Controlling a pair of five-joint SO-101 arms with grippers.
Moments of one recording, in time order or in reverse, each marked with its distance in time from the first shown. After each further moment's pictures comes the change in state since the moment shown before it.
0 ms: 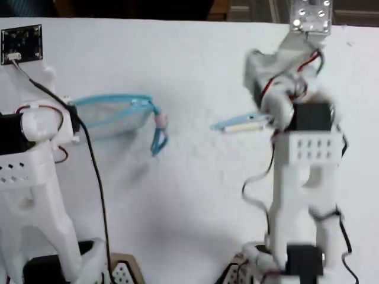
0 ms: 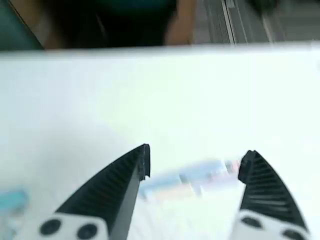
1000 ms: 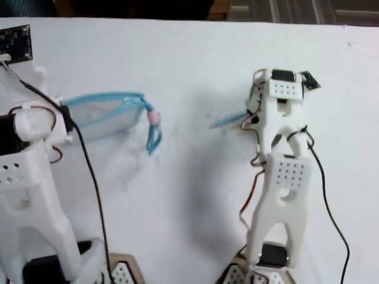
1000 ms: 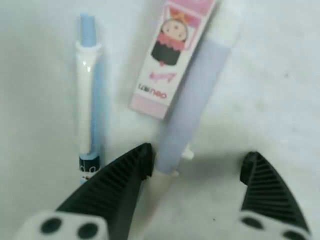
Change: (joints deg) left arm -2.8 0.0 0.0 -0.1 0.0; right arm 7.0 70.9 -39.1 15.9 -50.2
